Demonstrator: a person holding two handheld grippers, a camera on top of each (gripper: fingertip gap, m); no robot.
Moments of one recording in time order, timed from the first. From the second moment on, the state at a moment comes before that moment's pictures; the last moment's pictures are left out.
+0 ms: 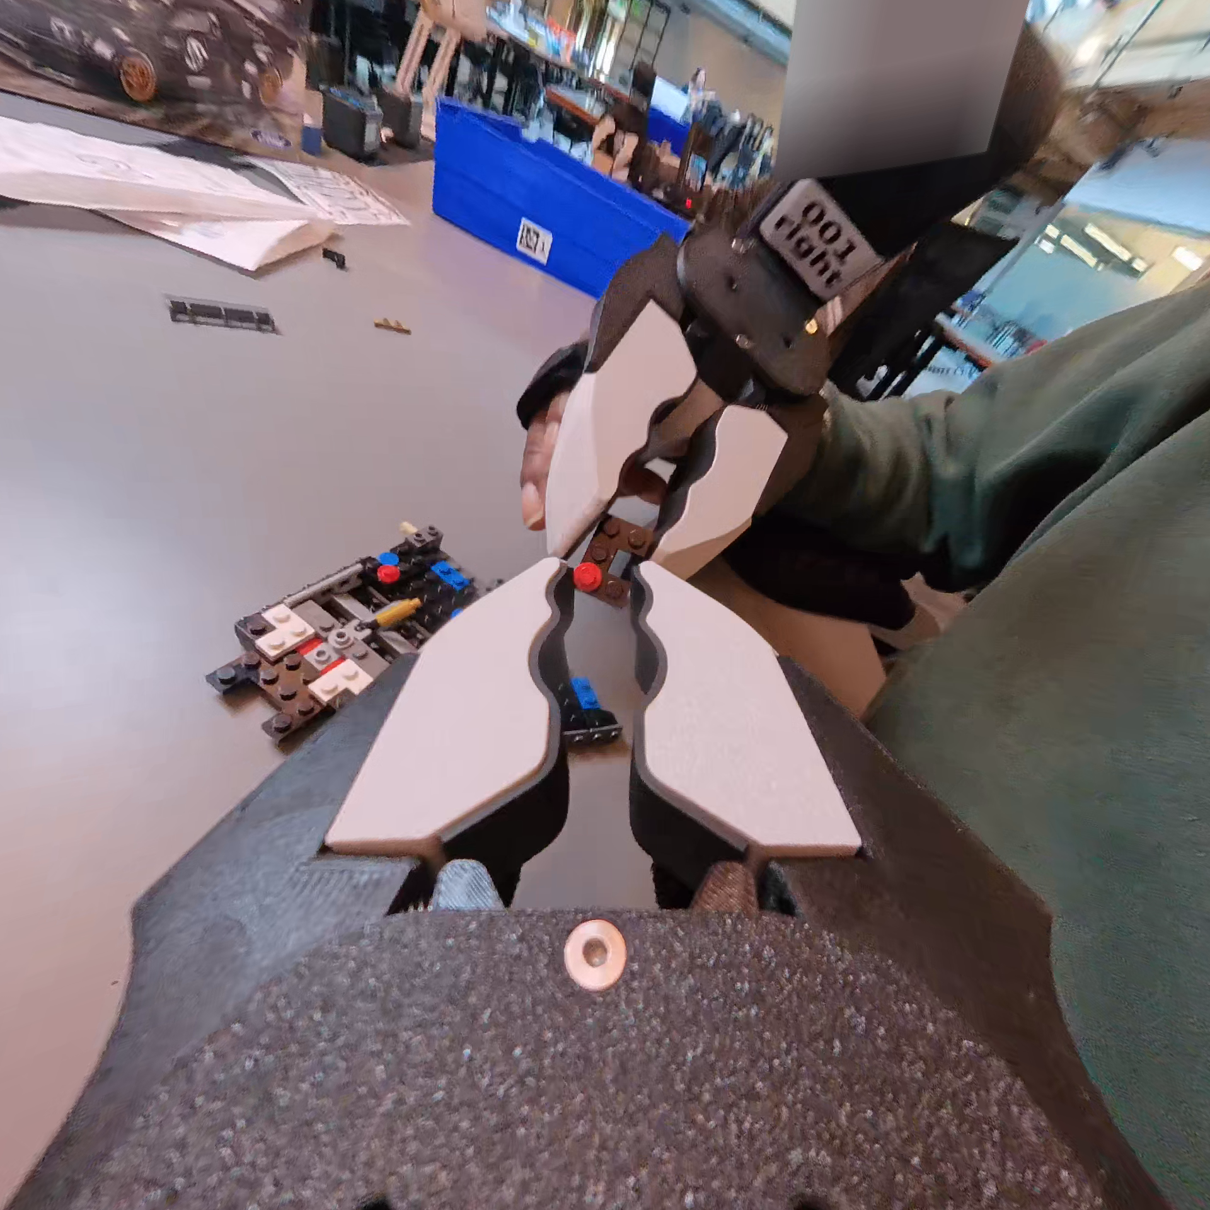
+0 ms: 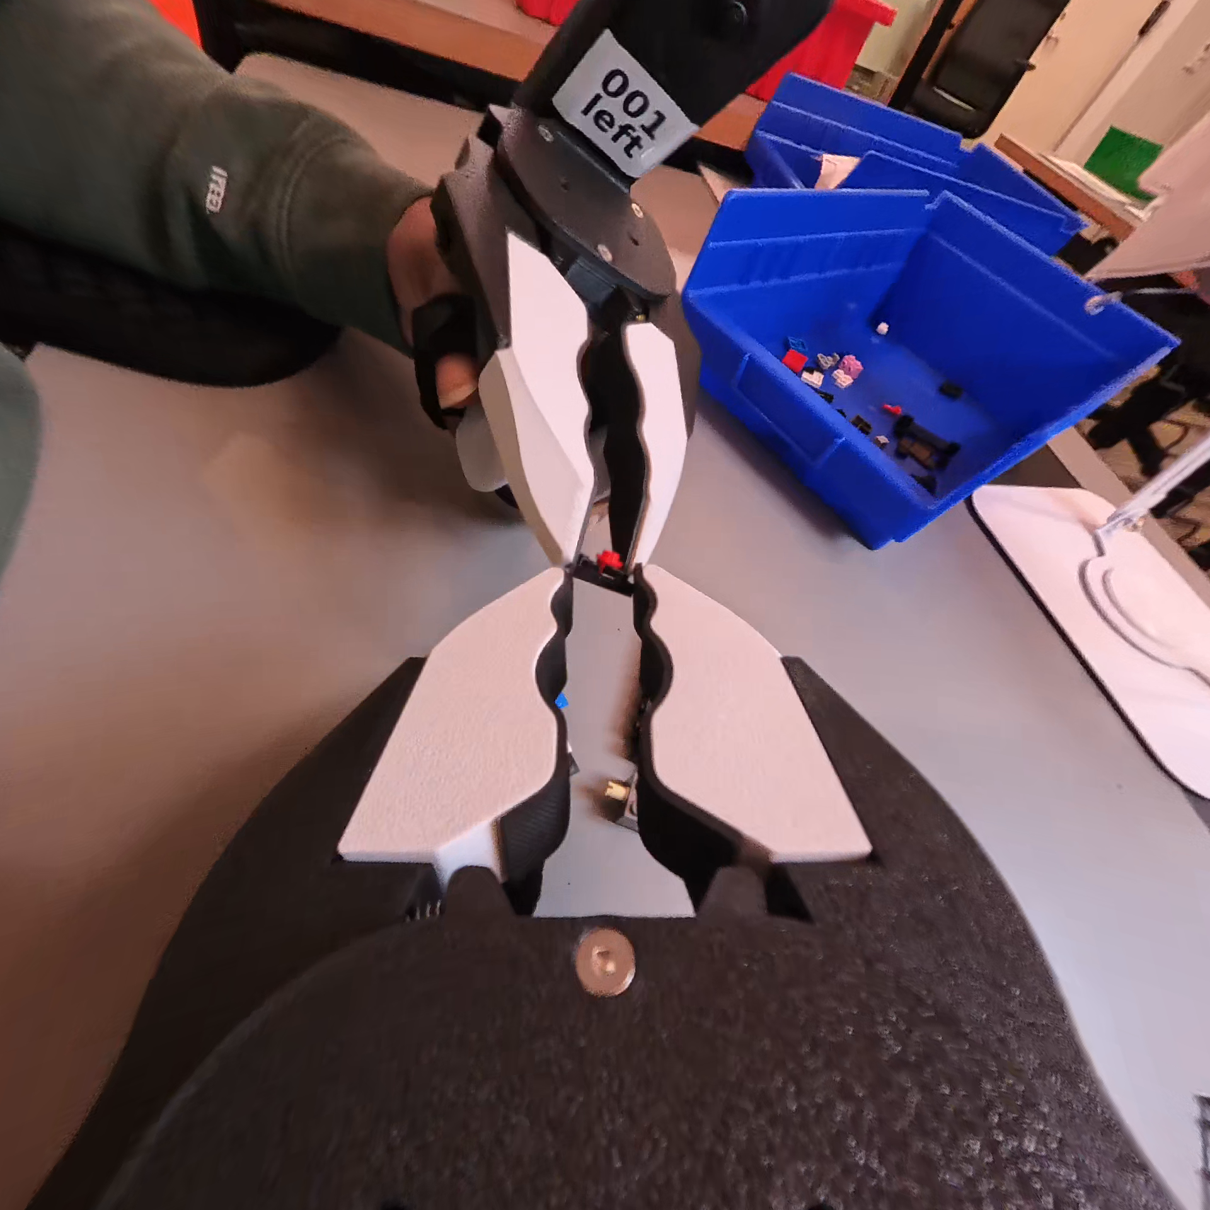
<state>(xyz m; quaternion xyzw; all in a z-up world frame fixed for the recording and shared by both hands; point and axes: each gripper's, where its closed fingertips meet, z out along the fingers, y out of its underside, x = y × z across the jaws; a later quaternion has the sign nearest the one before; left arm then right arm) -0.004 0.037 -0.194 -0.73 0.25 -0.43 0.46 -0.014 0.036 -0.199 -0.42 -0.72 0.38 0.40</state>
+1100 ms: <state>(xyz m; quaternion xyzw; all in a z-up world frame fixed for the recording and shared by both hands) 0.001 0.021 -0.199 -0.73 0.22 -0.53 0.37 -0.006 0.026 -0.200 -0.33 -0.77 0.31 0.45</state>
